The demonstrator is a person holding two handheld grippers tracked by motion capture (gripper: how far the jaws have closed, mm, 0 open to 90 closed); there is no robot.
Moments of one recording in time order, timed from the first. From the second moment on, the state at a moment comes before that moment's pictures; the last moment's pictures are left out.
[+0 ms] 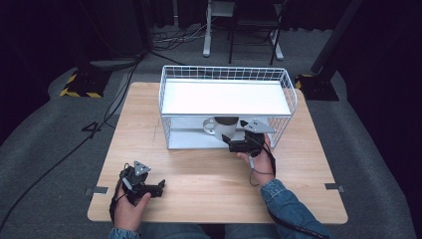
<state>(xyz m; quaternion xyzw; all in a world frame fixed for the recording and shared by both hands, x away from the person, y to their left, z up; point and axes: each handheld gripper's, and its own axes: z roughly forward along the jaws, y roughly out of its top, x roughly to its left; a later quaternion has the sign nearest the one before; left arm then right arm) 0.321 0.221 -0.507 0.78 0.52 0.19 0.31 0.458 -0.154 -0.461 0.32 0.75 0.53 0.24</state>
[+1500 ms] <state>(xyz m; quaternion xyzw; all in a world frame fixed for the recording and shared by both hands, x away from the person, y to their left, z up) 0.331 0.216 -0.507 0.77 0.53 0.19 0.30 0.354 -0.299 -0.445 0.37 0.78 0.46 0.23</state>
